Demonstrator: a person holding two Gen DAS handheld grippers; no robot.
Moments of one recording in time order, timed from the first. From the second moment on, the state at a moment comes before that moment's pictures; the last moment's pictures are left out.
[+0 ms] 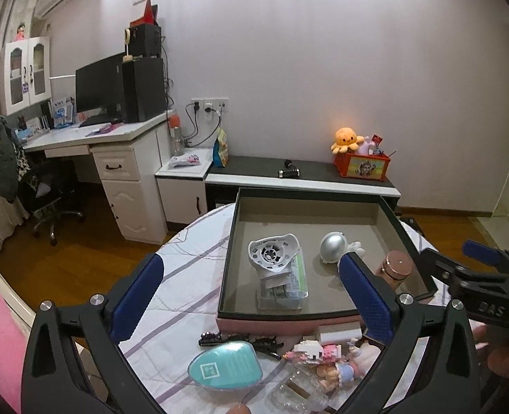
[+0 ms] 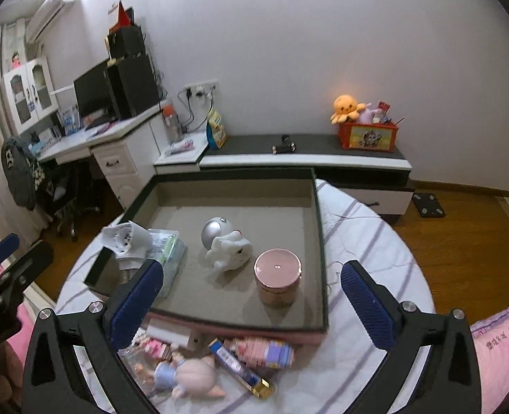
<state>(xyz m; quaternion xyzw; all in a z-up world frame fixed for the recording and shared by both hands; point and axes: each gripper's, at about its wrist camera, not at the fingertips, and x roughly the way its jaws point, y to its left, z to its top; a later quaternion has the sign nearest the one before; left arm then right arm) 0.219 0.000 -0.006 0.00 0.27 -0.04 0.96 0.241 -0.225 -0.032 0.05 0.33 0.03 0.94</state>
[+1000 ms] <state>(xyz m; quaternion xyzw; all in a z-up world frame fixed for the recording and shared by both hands) 0.110 0.011 -0.016 -0.02 0.26 -0.02 0.97 0.122 -0.230 -0.019 0.05 0.28 0.01 0.96</state>
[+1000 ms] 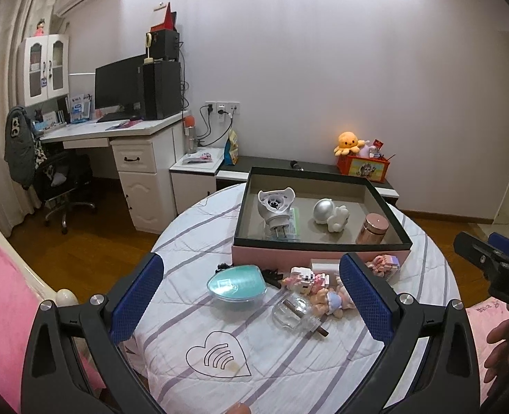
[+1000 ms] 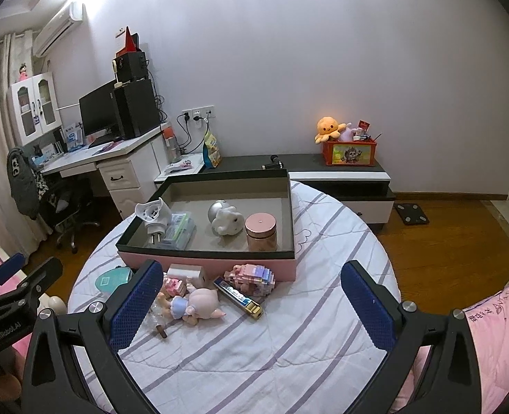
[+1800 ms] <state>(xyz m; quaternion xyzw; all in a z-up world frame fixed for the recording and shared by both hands) 0.165 0.025 -0.088 -0.02 0.34 0.02 0.94 0.166 -0.236 -0.070 0.06 0.35 0.00 0.93</state>
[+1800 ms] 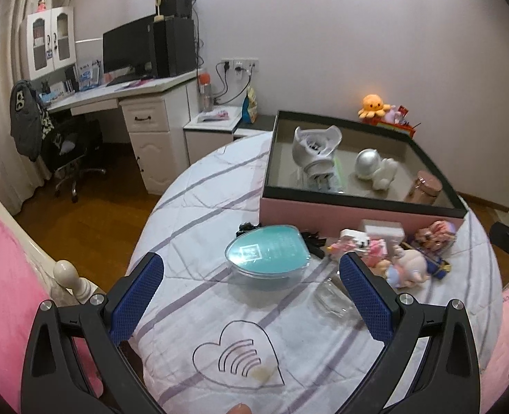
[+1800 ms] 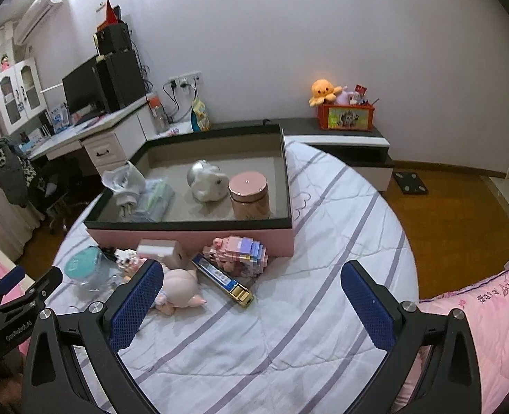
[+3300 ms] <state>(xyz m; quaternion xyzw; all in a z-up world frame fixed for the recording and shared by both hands) 0.206 0.019 -0.114 -0.02 0.38 -0.03 0.93 0.222 -0.238 -0.115 0.10 0.40 0.06 0.91</state>
